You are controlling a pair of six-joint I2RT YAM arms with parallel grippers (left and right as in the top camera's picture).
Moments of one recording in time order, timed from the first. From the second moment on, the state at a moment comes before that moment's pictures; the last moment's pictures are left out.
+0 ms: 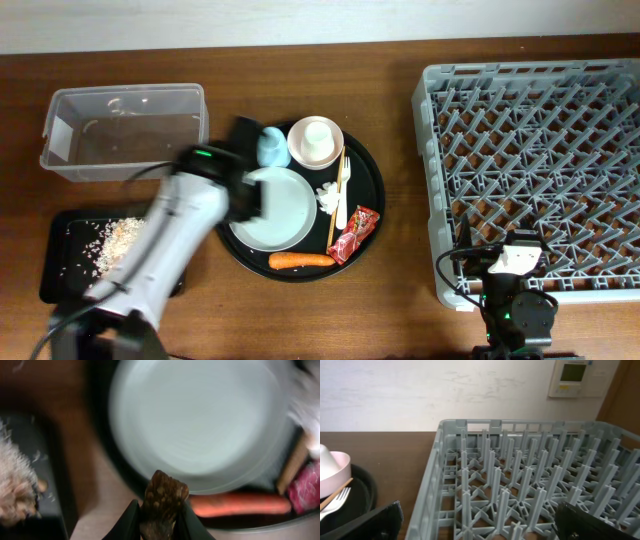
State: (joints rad) left arm -0.29 1.60 1.29 -1.14 -0.09 -0.34; right arm -0.03 0.01 0.01 -0.07 0.08 -0.03
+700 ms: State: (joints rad) left arm 0.46 1.60 1.25 -1.10 -0.05 -0.52; right arm -0.03 0.01 0.01 -0.07 0.08 -0.03
